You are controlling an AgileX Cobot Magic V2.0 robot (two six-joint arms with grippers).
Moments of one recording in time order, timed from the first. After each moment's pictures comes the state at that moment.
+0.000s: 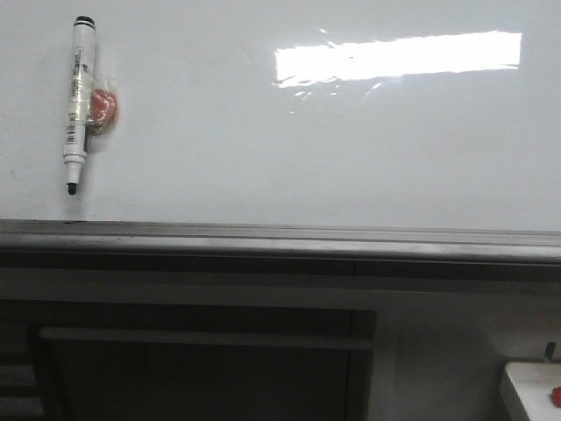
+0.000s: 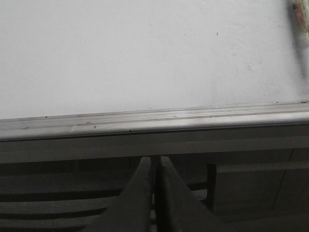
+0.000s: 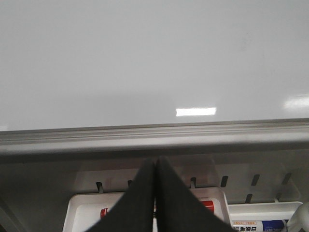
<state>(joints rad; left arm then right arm) -0.07 0.00 0.00 0.00 0.33 0.09 -0.07 -0.01 0.02 -0.04 0.32 0.06</state>
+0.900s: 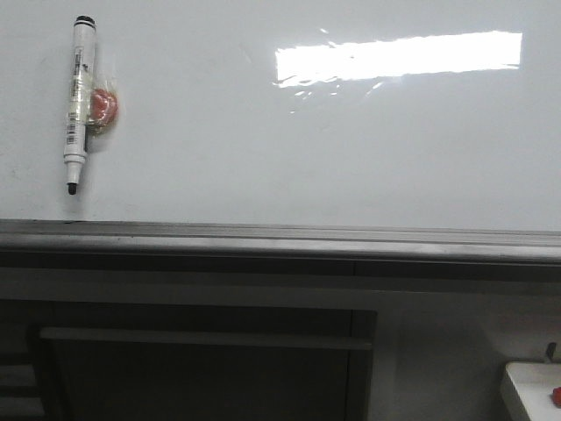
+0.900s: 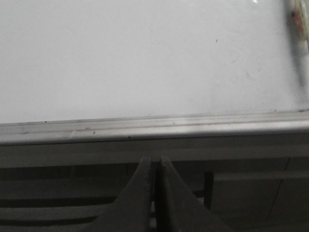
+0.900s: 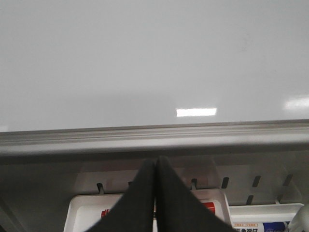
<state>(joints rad) -0.07 0.00 0.00 -0.04 0.28 0.09 -0.07 -0.01 0.02 -0.04 0.31 0.06</state>
